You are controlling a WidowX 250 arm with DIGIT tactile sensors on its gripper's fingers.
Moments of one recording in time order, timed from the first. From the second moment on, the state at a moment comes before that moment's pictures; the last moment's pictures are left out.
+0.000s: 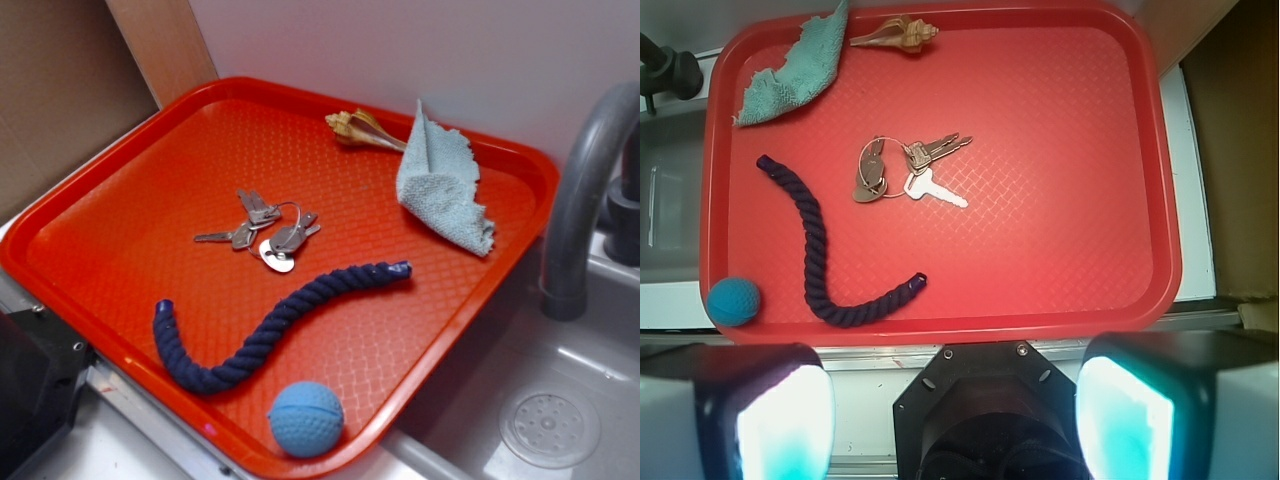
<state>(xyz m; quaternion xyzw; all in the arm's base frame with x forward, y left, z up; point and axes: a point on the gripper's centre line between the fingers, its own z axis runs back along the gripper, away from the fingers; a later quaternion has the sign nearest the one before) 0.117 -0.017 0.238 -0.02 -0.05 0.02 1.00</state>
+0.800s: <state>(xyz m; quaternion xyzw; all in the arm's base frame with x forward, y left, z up) 0.138 -0.113 0.178 -0.02 -0.06 -0.22 0.97</state>
